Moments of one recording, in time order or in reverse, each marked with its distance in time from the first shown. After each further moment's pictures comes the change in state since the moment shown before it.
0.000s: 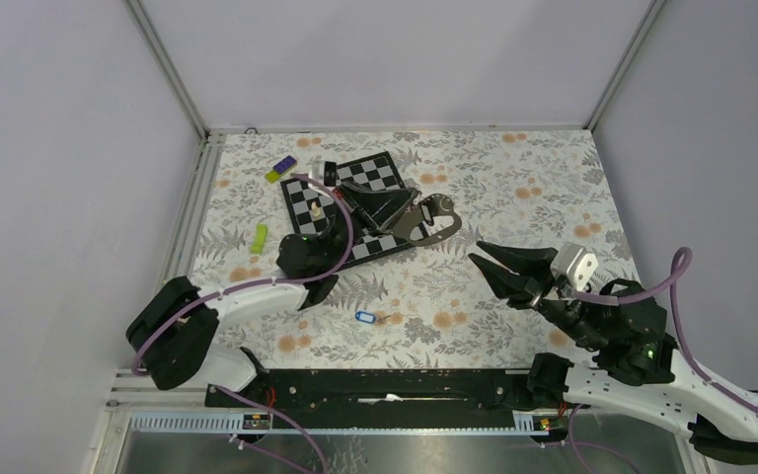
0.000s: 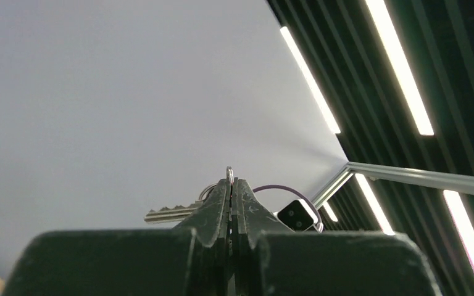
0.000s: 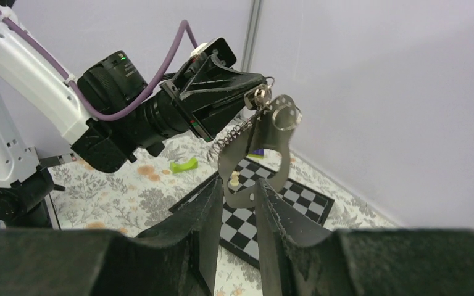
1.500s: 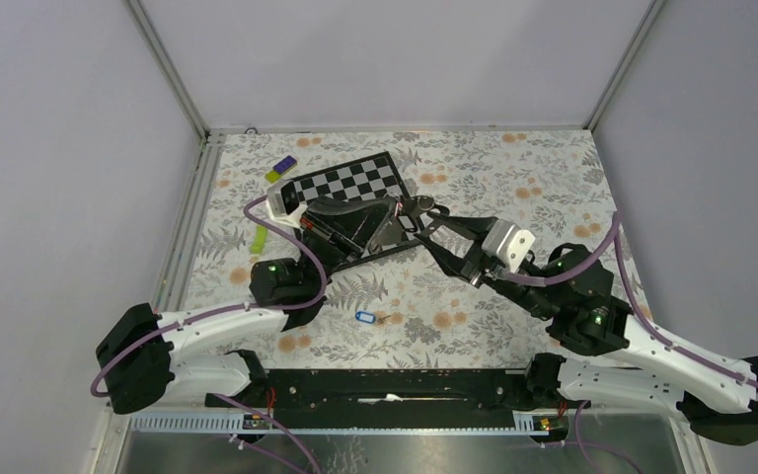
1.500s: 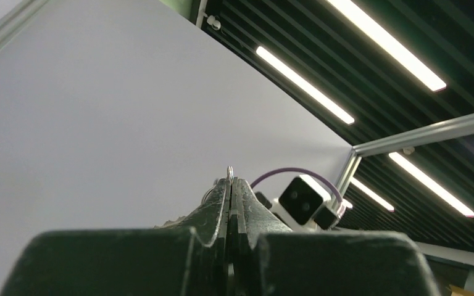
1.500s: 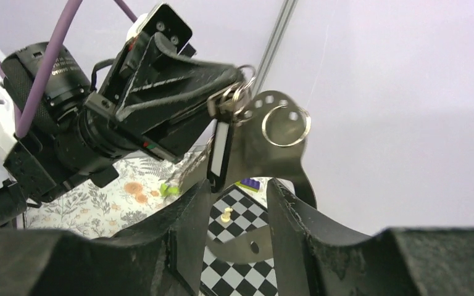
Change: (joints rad) left arm -0.167 -0.229 -0.022 0.046 -0.175 0.465; right arm 0.000 0.367 0.165 0.200 -0.104 -0.151
